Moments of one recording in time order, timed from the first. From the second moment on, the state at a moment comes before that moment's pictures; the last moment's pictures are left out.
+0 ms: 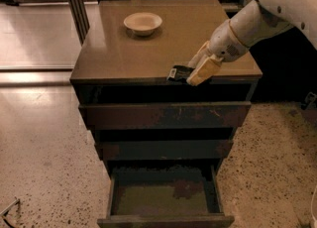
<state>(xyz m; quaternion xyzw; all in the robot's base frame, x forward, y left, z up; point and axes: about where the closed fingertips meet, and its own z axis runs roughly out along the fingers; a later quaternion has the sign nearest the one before) 0.622 -0.110 0.860 -0.61 0.72 0.18 0.28</state>
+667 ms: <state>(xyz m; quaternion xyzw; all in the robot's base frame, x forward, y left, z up) 0.561 -0.114 0.782 -0.61 0.72 0.18 0.29</state>
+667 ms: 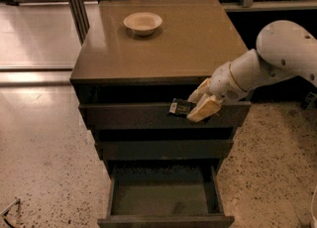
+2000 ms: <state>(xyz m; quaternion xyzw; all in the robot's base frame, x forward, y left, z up) 0.559 -0.124 0.676 -0.63 0.71 0.11 0.30</state>
